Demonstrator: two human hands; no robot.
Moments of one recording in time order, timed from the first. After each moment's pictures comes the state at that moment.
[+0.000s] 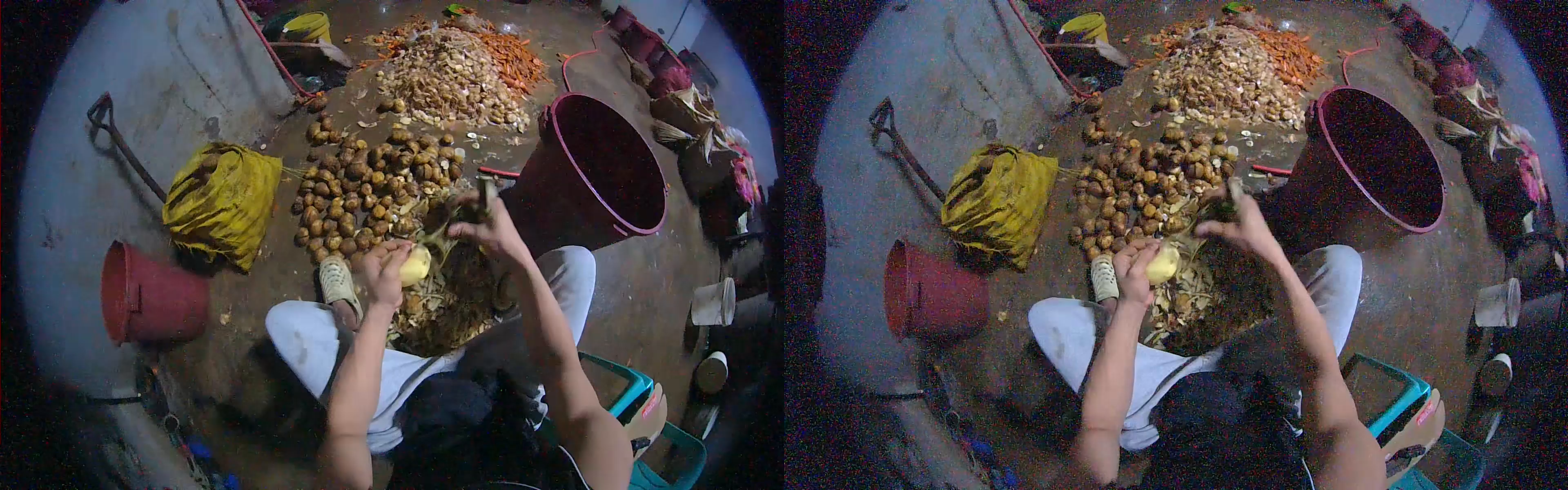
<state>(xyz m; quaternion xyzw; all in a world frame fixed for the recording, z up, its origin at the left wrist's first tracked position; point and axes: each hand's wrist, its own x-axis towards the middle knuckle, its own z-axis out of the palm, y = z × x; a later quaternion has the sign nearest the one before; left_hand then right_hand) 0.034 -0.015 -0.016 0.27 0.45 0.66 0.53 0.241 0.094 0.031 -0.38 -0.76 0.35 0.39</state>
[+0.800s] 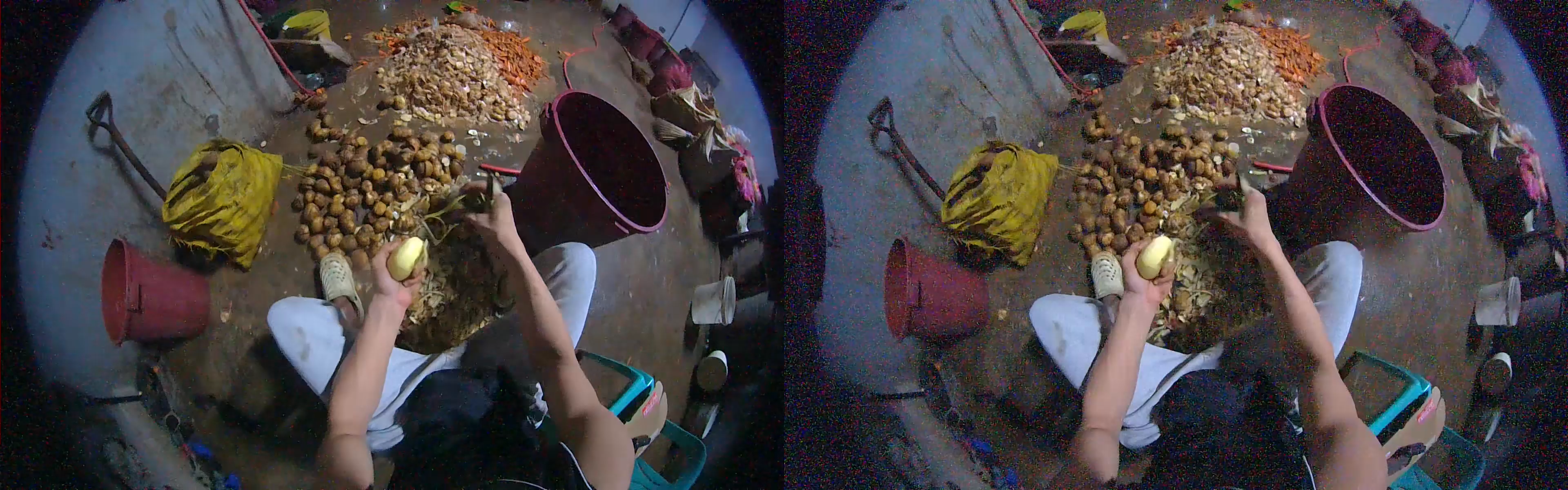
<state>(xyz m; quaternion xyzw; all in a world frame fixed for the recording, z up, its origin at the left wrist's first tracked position) 0.037 -0.016 -0.019 -0.05 0.34 0.61 0.71 0.235 0.095 0.015 -0.44 -0.65 0.44 0.45</state>
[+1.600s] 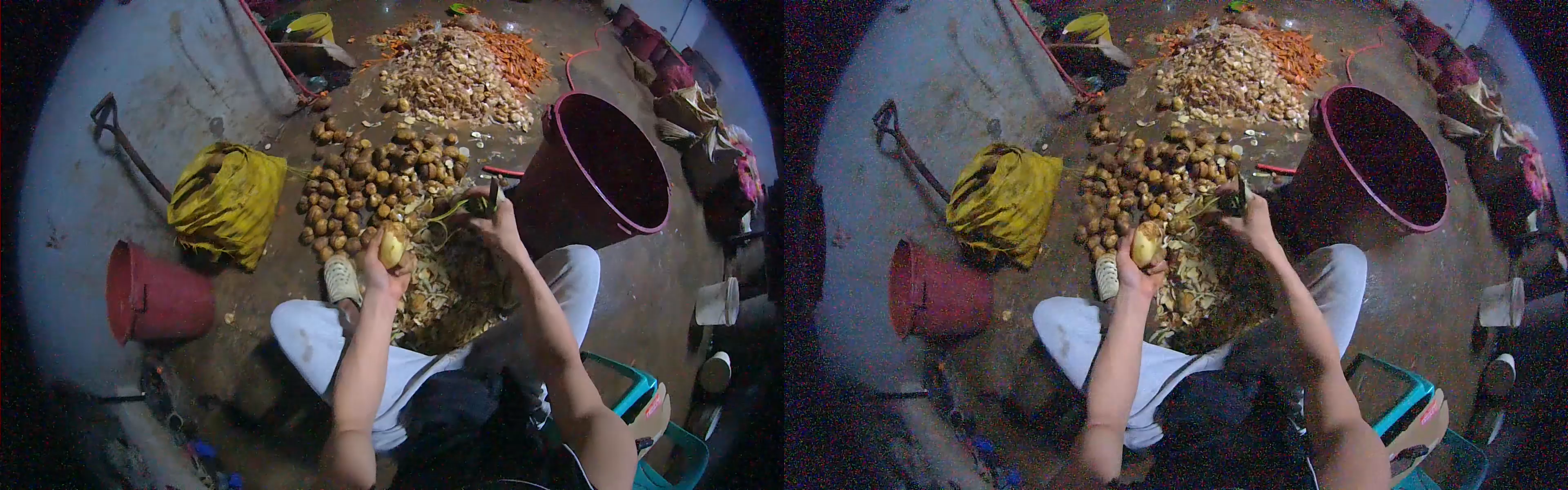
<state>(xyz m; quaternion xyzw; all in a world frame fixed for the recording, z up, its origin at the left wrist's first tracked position) 0.014 0.001 -0.033 -0.01 0.30 0.64 0.71 0.246 0.103 -0.008 -0.38 -0.68 0.42 0.46</state>
